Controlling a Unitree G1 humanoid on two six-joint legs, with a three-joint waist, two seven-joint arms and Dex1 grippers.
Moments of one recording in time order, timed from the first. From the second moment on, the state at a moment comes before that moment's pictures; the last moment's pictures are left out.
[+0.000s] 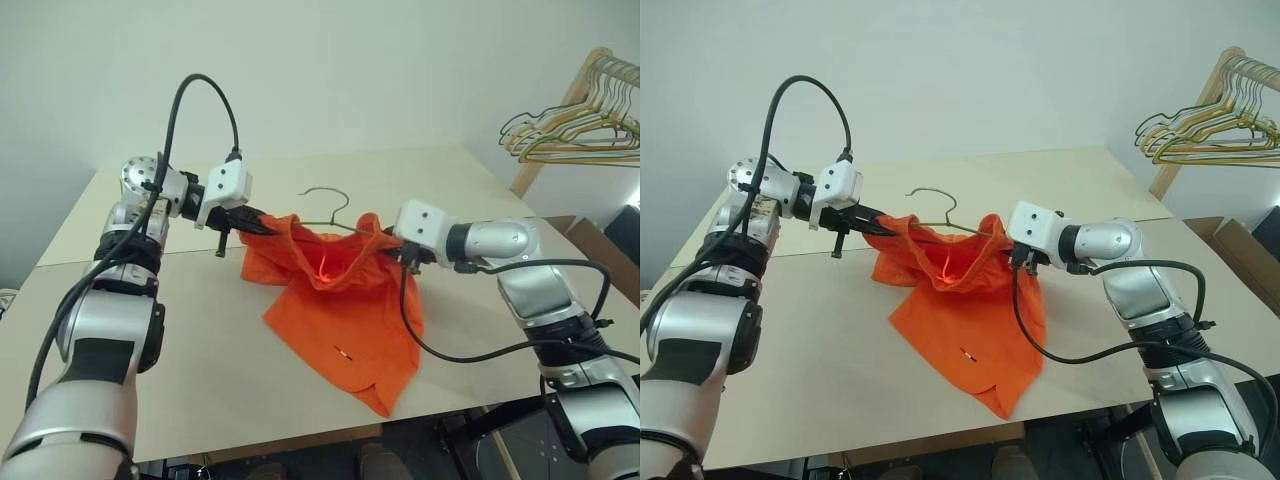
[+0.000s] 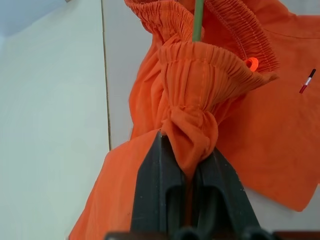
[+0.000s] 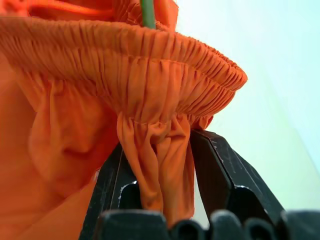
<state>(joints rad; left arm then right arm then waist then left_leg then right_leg) -1.16 0.58 -0.15 1.04 -0.04 -0.33 -1.59 -0.68 -0.68 0.22 -0.01 0.00 0.34 0.97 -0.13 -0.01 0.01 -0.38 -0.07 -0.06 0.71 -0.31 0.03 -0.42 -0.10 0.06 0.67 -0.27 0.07</state>
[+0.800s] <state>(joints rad) -1.17 0.58 0.00 1.11 -0.12 -0.32 -1.56 -0.66 -0.77 0.12 -0.04 0.24 0.51 1.13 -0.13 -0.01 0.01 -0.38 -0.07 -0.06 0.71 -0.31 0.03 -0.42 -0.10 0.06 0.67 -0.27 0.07</state>
